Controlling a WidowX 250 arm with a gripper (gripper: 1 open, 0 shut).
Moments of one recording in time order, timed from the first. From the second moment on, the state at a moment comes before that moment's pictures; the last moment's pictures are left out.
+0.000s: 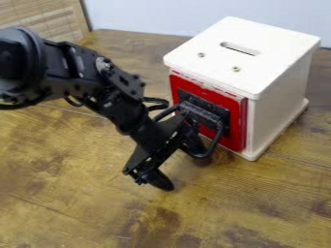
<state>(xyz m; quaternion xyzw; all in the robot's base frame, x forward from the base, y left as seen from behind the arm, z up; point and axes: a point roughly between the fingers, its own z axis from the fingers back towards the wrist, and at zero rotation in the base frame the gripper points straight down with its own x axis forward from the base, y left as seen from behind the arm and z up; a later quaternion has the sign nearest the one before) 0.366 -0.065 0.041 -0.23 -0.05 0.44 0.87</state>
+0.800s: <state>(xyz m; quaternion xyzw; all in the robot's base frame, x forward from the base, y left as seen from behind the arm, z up) 0.364 -0.051 0.042 -0.20 -0.06 0.49 0.84</state>
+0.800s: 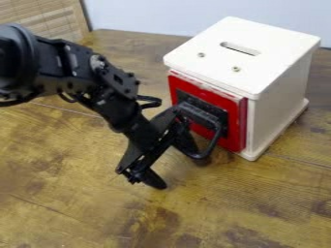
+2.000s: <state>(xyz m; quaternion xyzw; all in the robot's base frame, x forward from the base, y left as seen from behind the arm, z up) 0.351 -0.043 0.045 -0.20 -0.06 0.51 0.83</state>
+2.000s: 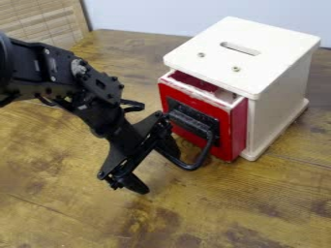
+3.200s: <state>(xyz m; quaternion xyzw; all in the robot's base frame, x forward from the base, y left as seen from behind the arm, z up) 0.349 -0.055 0.043 -0.22 -0.03 0.45 0.87</state>
